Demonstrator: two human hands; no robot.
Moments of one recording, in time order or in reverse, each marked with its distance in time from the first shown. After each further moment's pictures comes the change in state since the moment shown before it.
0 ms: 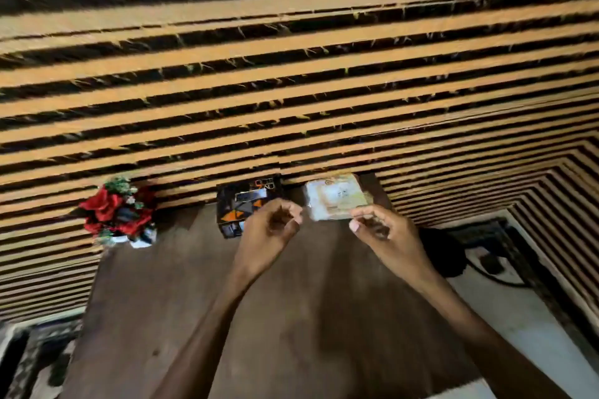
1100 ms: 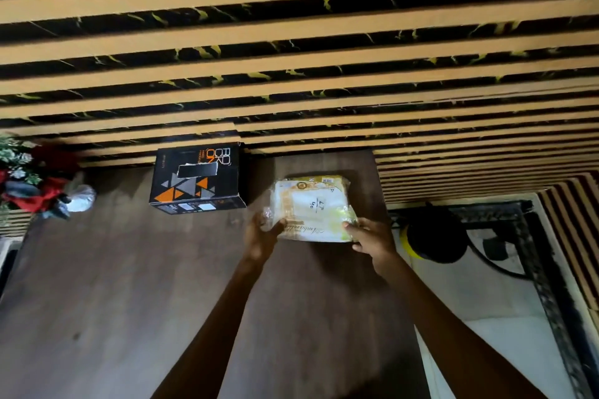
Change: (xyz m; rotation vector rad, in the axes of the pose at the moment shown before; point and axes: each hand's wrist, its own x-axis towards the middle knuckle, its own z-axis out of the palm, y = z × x) left_hand 0.091 -0.149 0.185 -0.307 0.215 -0.793; right_hand 0.126 0.235 0.035 0.375 -0.211 0.881
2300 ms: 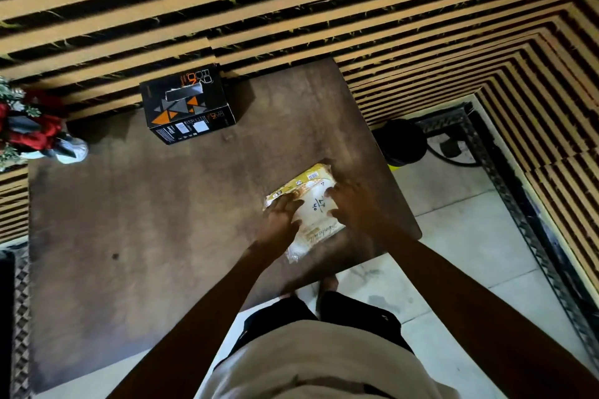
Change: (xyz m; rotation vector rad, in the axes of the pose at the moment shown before) left_hand -0.164 -0.117 -0.064 1.073 -0.482 0.633; right_hand -0.177 0.140 0.032 -1.307 -0.025 -0.563
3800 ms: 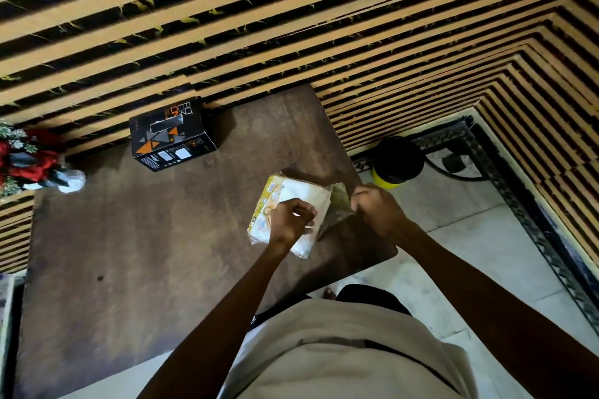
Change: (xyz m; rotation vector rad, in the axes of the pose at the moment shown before) left_hand 0.047 0.114 0.011 -0.866 0.181 -0.359; right_hand -0.048 0.115 -0.022 0.103 0.322 -0.101
